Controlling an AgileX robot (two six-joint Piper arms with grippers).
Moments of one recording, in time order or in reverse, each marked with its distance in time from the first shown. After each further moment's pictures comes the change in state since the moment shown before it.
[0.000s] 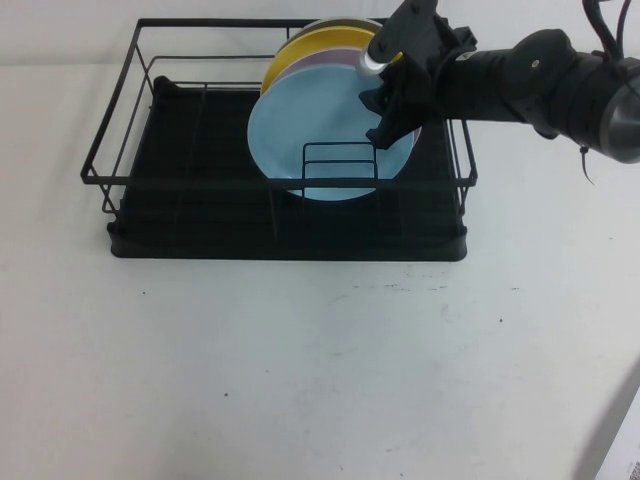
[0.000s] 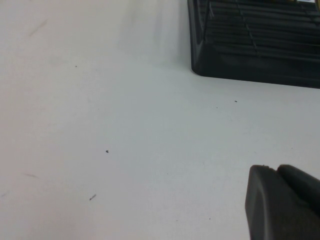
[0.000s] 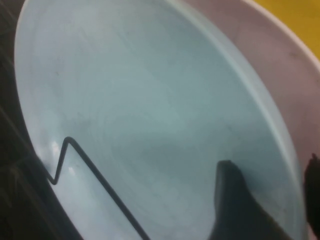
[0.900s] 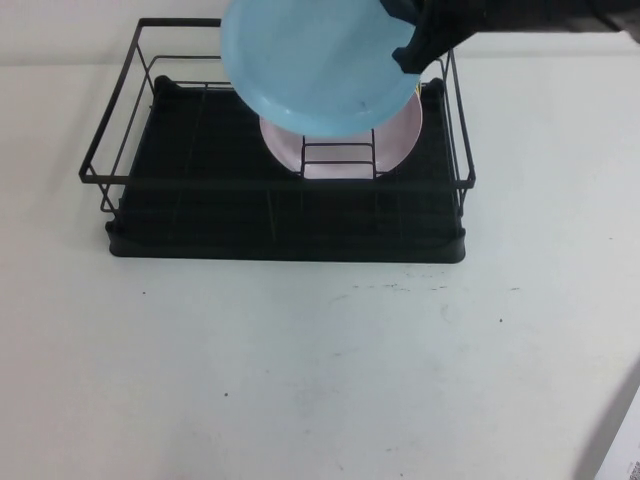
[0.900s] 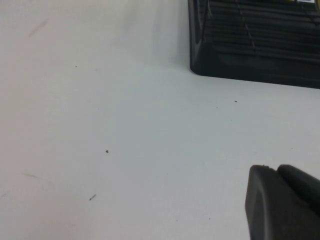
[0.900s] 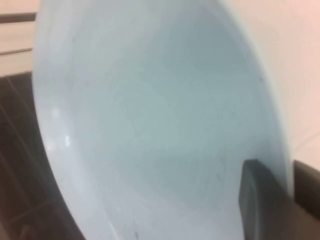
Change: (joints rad) right arm -0.007 -0.261 0.000 -0.184 0.153 0.169; left arm 0.000 0.000 0.000 0.000 0.000 0.000
